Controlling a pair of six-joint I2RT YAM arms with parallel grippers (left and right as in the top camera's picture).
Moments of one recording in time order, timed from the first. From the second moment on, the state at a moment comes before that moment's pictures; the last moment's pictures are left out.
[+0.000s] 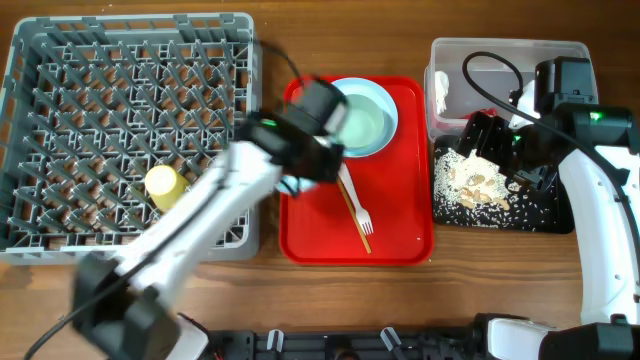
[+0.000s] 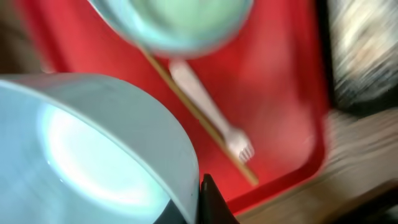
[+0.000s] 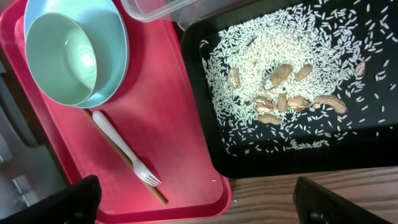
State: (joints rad) left arm -0.57 1.61 1.44 -0.98 0.15 -0.32; right arm -0.08 1.44 1.35 -1.22 -0.22 0.33
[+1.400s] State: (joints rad) left arm 0.28 1.89 1.46 -0.97 1.16 0.08; right arm -0.08 1.44 1.35 -1.22 -0.22 0.28
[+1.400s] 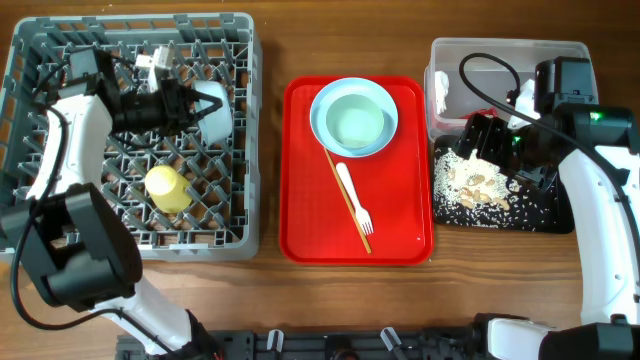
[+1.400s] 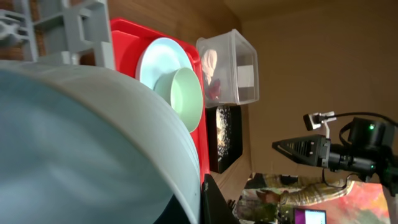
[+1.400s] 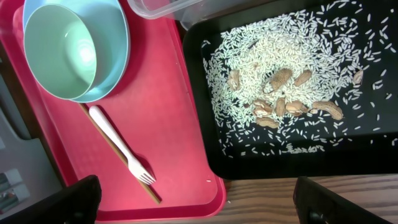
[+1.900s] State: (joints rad) left arm 0.34 1.90 1.47 -1.18 0.97 0.09; right arm -0.08 1.44 1.35 -1.22 -0.21 0.28
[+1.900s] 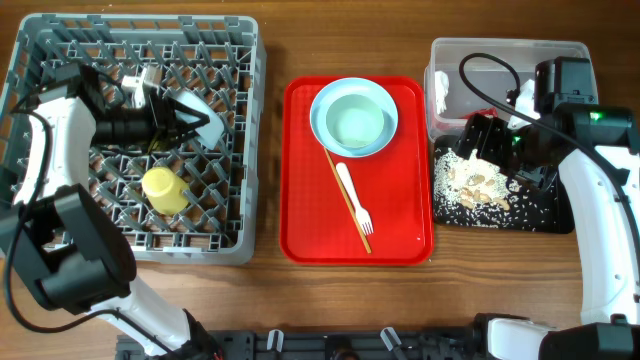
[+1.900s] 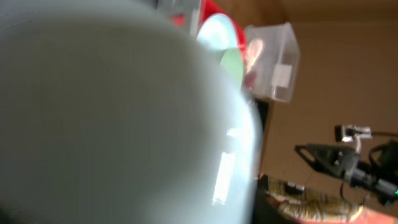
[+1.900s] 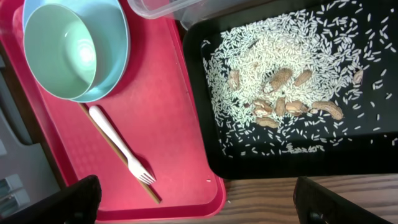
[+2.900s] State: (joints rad) left arm 0.42 1.64 1.47 -1.21 0.76 0.00; right arm -0.08 1.44 1.35 -1.22 -0.22 0.28
